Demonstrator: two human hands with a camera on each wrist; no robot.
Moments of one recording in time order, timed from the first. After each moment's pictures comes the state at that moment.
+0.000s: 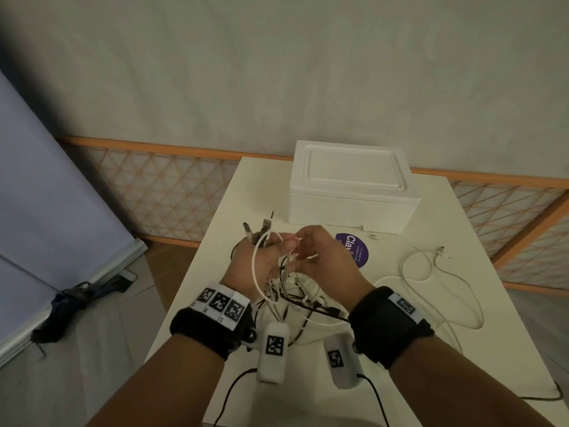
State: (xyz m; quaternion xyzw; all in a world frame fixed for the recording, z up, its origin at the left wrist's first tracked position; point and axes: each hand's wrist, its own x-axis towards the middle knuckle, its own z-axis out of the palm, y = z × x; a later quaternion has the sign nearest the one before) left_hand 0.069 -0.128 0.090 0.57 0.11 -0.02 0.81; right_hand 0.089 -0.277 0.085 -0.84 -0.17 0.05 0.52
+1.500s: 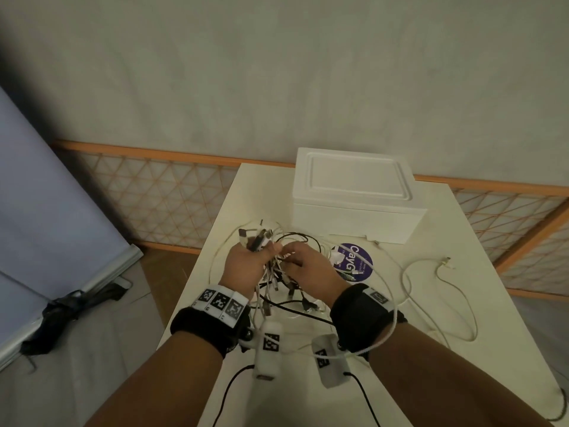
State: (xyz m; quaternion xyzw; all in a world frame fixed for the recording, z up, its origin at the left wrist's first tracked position) left_hand 0.115 -0.096 0.049 0.70 0.17 0.06 0.70; right_hand 0.123 -0.239 0.070 -0.87 -0.15 0.13 0.46
